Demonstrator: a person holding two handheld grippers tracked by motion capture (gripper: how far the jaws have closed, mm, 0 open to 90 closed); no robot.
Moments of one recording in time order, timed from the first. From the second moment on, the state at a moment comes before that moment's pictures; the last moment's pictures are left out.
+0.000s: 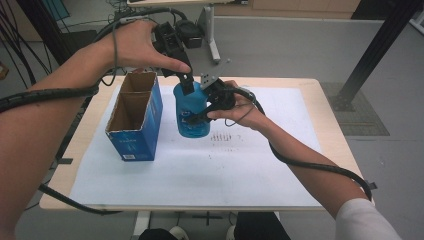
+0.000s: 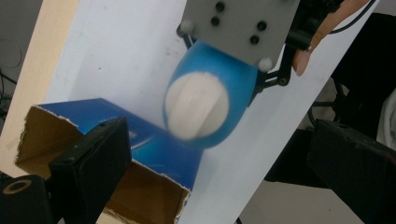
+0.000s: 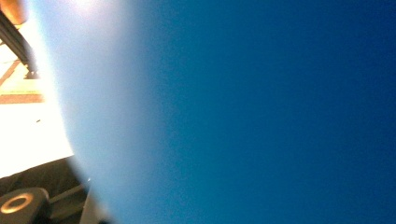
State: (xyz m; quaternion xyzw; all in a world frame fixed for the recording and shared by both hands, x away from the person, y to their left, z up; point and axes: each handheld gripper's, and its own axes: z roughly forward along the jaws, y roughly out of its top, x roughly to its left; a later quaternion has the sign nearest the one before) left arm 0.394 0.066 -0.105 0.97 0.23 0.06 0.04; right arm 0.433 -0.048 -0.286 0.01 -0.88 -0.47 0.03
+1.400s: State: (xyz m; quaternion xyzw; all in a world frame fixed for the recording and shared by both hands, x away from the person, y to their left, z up) left arm 0.390 0.066 -0.146 0.98 0.20 0.02 0.02; right arm 0.414 -0.038 -0.273 0.06 -0.88 -0.48 0.03
